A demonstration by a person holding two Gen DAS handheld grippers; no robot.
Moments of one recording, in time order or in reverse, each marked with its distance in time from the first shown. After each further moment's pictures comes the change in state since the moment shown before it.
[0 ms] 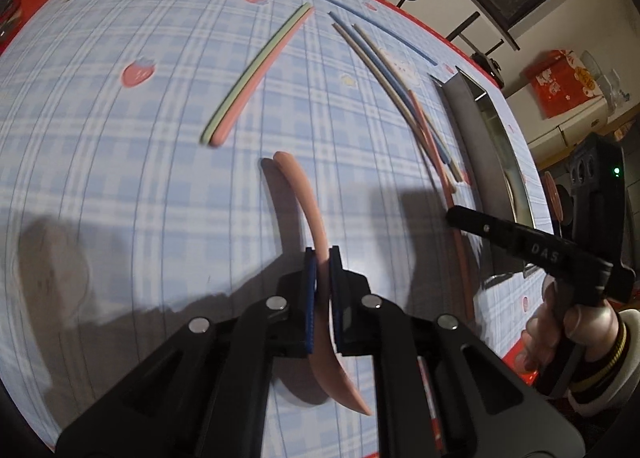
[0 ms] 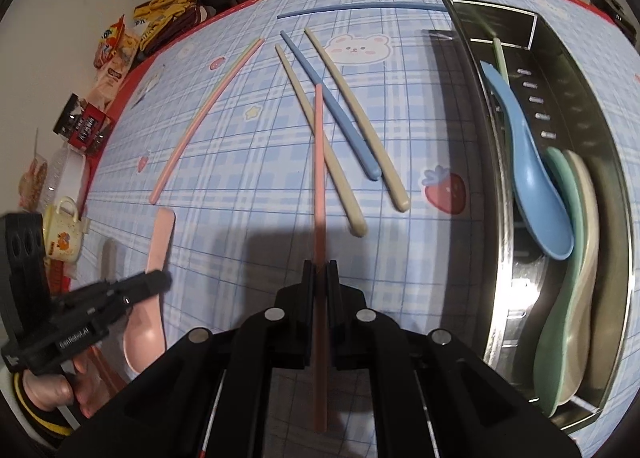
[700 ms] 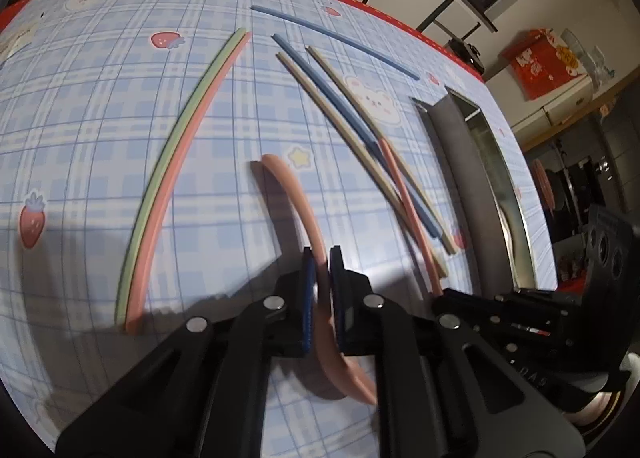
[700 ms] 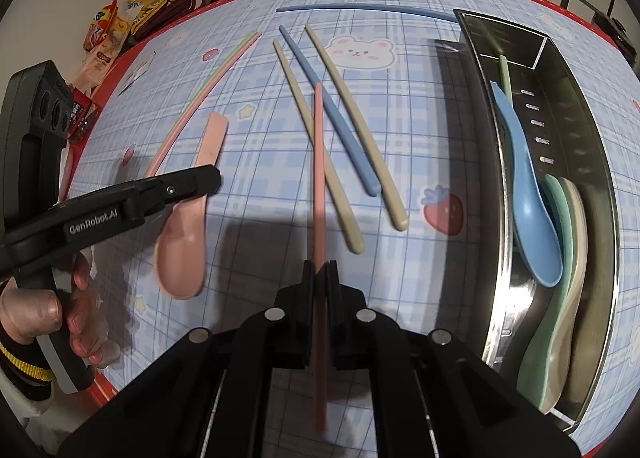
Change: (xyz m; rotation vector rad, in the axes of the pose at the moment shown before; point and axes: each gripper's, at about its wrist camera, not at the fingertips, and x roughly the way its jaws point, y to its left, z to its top) left arm 0.051 -0.032 0.078 0.129 0.033 -0.044; right arm 0.007 0.012 0.012 -0.057 0.033 -0.094
